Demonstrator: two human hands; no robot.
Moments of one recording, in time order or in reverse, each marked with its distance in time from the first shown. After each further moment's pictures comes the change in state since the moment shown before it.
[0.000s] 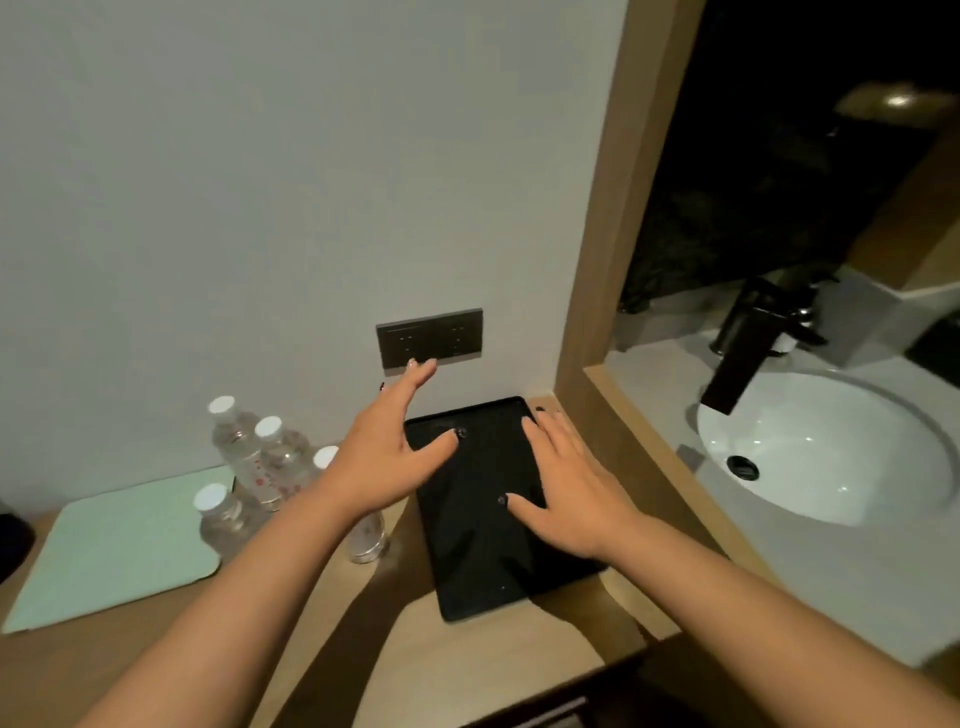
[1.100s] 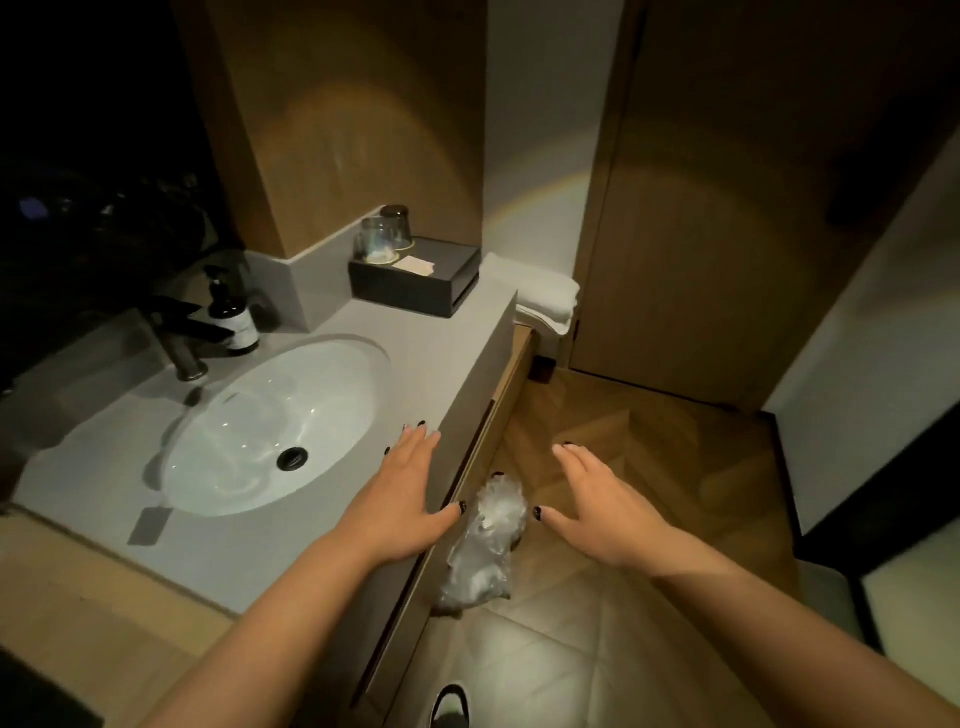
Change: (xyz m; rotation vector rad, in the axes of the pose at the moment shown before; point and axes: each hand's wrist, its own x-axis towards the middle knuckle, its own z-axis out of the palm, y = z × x) left_hand -0.051 0.374 0.420 0.151 -0.756 0.662; right_hand -0.432 0.353 -0.114 0.047 0.207 0.930
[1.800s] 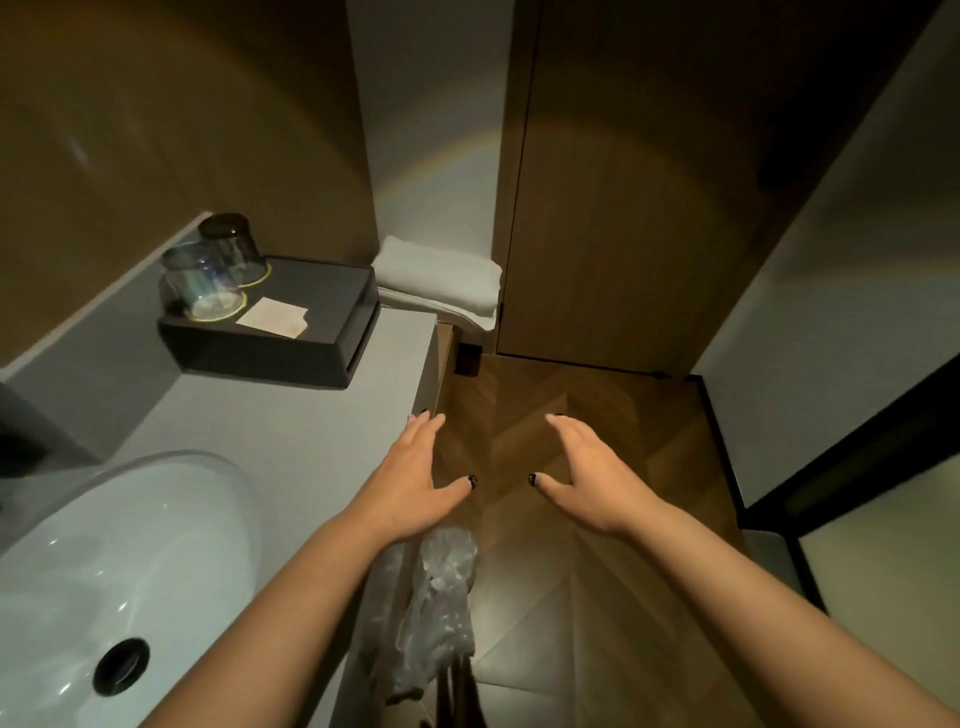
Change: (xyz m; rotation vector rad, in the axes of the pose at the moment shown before) left_hand 0.331 0.000 0.018 -0.155 -0.243 0.044; right_hand 0.252 0.103 -0.063 0.164 0.067 0.289
